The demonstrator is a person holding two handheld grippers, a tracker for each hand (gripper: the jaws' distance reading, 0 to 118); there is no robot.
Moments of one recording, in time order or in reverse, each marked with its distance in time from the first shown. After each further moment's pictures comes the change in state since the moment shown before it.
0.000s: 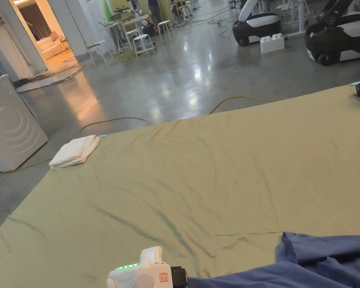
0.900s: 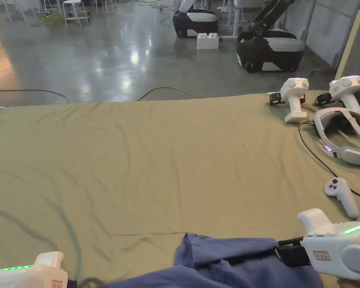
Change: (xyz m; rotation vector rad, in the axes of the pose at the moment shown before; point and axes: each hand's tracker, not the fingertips) left arm 0.016 0.008 -0.026 -0.120 0.035 -0.091; right arm 0.073 0.000 -0.322 -0.568 0.134 0.361
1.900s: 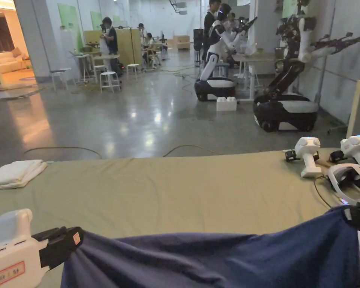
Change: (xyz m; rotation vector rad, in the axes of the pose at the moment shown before) left arm -0.020 -0.038 0.310 0.763 -0.322 -0.030; right arm -0.004 0.033 0.254 0.554 -0.010 -0.242
